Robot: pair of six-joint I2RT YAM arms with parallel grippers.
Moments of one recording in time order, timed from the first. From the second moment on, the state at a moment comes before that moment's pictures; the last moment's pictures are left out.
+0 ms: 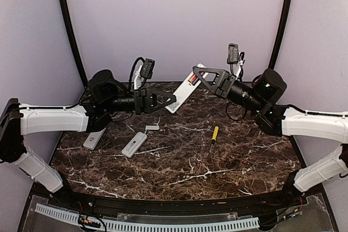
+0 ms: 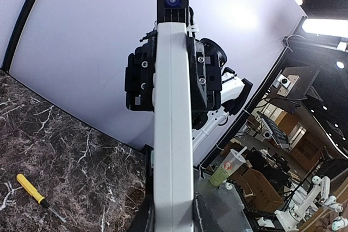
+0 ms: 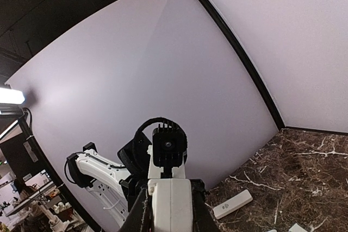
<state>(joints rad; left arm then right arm) -0.78 1.47 0.93 0.72 0.82 -0.73 0.82 1.29 0.85 0.78 -0.37 0.73</state>
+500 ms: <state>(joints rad) -0.75 1.48 0.93 0.69 0.83 -0.78 0.81 1.29 0.82 0.77 -0.31 0.75</state>
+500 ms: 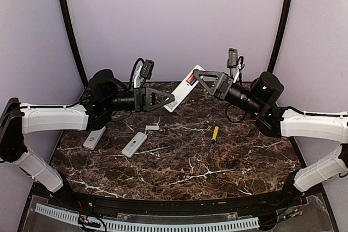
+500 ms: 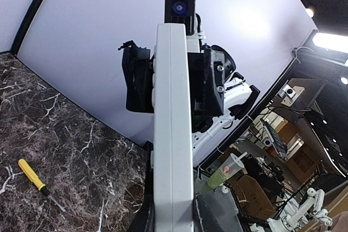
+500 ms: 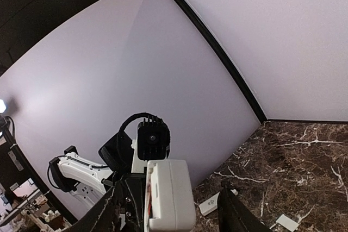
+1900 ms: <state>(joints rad) -0.50 1.41 1.11 -0.33 1.12 -0.17 0.75 1.50 1.15 0.12 -0.74 0.49</state>
